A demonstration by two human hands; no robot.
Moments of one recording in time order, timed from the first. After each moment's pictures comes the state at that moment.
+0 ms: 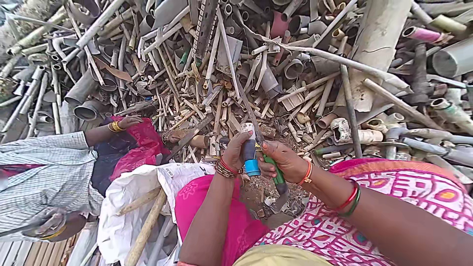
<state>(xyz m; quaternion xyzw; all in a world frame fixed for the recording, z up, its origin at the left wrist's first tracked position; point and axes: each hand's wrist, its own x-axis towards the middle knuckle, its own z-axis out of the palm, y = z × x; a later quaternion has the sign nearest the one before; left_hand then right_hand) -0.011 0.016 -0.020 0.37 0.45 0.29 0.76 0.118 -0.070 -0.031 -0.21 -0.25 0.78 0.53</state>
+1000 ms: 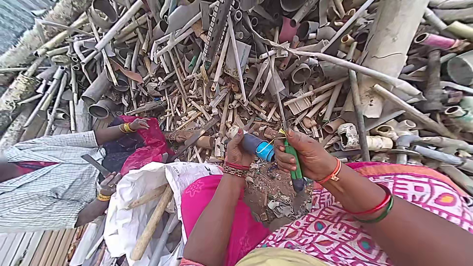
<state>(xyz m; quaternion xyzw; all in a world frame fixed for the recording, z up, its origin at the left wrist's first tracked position) -0.009 0.017 -0.033 0.21 0.31 0.46 0.81 0.146 -0.072 -0.010 -0.21 -0.26 0.74 0.59</state>
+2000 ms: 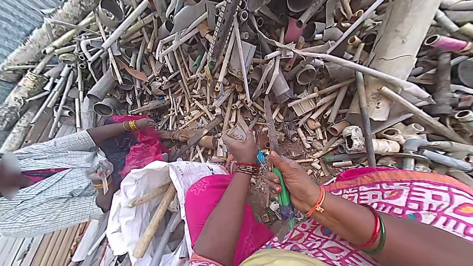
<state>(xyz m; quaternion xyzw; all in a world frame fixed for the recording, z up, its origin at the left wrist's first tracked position) 0.015 0.017 -0.033 0.53 0.68 0.43 0.25 0.088 -0.093 0.013 -0.39 -0.03 0.74 0.55</state>
